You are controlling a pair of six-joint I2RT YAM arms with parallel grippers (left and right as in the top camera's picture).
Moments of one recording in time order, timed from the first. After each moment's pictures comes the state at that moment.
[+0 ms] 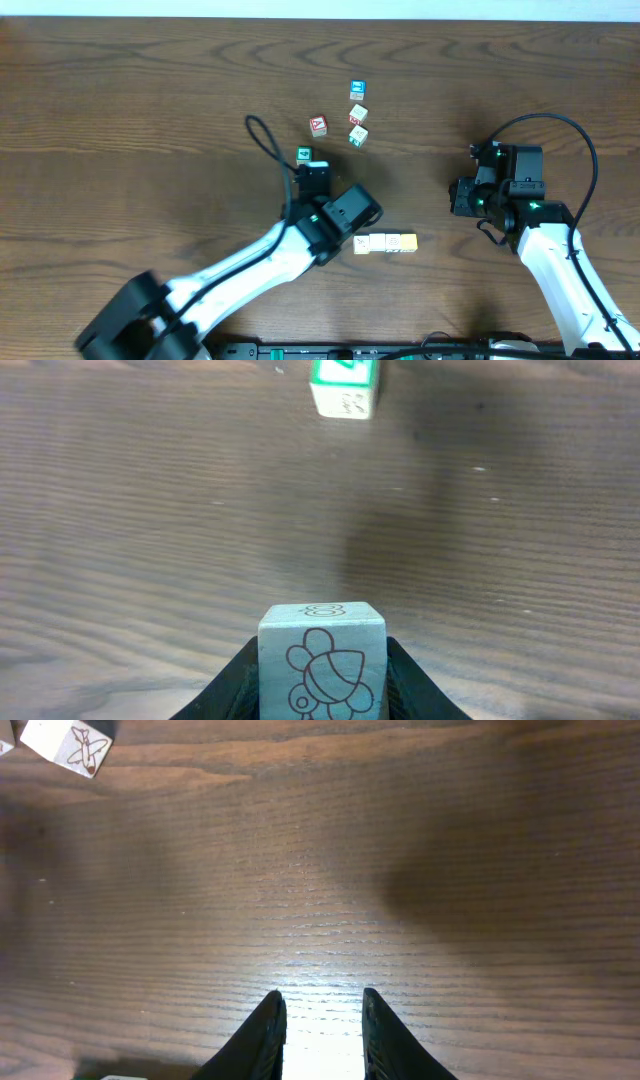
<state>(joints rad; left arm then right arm) -0.89 1.57 0.96 -0.66 -0.53 -0.88 0.00 1.30 0.73 -0.48 -0.19 0.16</state>
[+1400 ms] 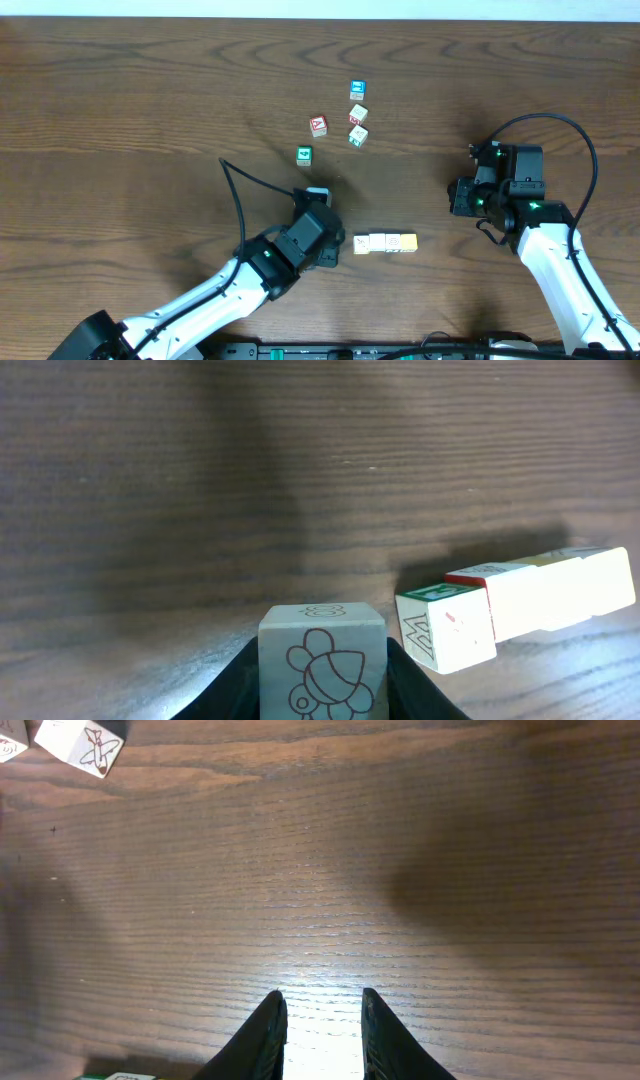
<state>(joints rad) -0.85 1.34 0.60 -0.24 -0.09 -0.74 0.00 1.30 0.73 -0.47 -0.21 0.16</state>
